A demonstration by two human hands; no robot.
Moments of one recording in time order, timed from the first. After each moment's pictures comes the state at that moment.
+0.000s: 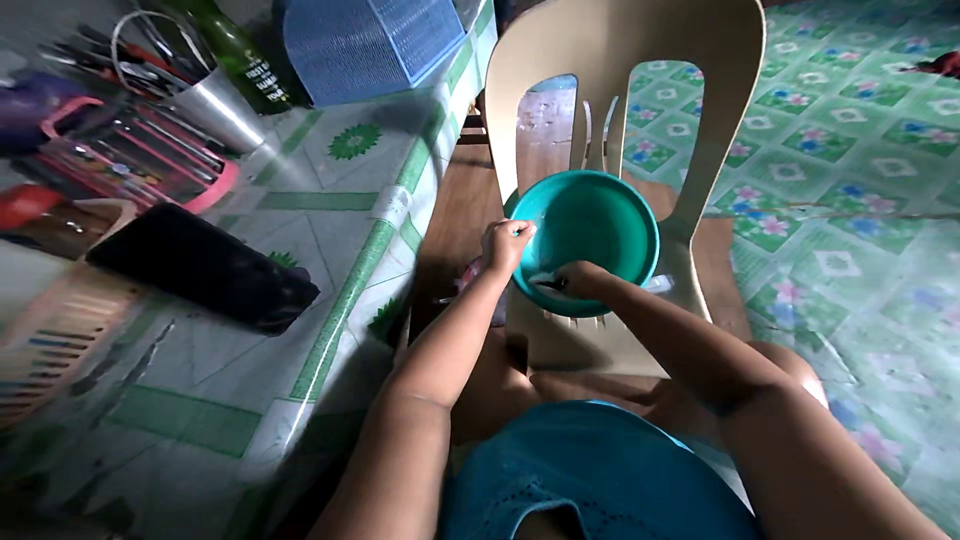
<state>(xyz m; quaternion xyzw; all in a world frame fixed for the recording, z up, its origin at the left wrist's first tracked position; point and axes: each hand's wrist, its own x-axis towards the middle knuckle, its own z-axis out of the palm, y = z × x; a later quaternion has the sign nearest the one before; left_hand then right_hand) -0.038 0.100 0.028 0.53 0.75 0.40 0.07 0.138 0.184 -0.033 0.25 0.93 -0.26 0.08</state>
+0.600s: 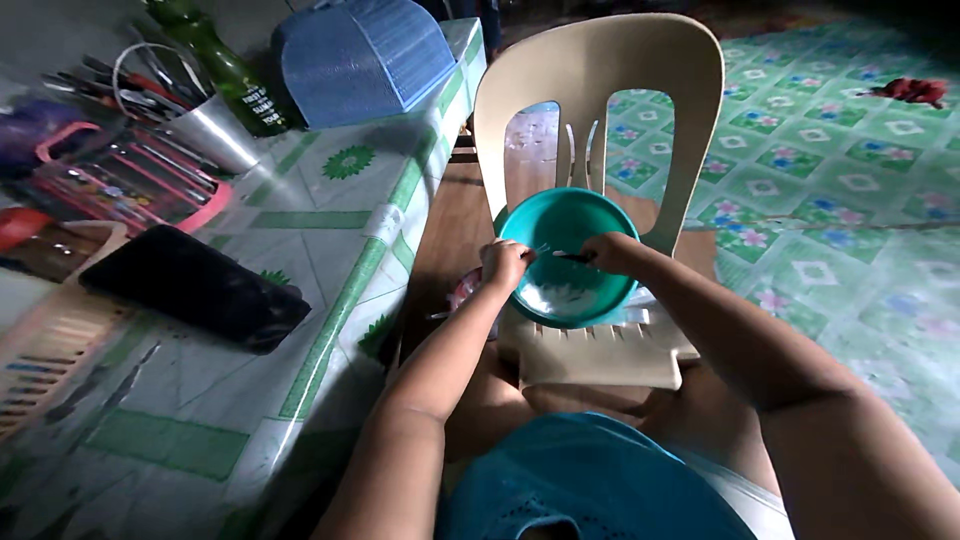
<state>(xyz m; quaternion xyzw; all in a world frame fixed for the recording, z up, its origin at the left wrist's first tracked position) -0.016 0.098 0.039 0.60 0.77 0.22 0.04 0.193 0.227 0.060 0.31 0.92 -0.22 0.04</state>
